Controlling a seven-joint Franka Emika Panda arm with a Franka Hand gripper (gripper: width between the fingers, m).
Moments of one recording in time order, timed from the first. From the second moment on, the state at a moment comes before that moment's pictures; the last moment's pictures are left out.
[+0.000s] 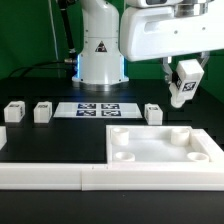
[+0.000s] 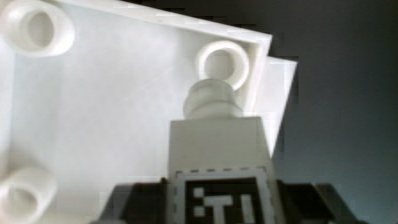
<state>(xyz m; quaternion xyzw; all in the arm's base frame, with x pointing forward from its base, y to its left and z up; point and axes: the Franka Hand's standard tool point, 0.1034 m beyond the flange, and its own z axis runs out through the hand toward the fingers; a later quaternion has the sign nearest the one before) 0.570 0.100 0.123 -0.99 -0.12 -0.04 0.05</state>
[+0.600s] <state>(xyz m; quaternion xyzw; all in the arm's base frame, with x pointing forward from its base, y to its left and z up) 0.602 0.073 0.122 -0.96 -0.14 -0.23 0.01</state>
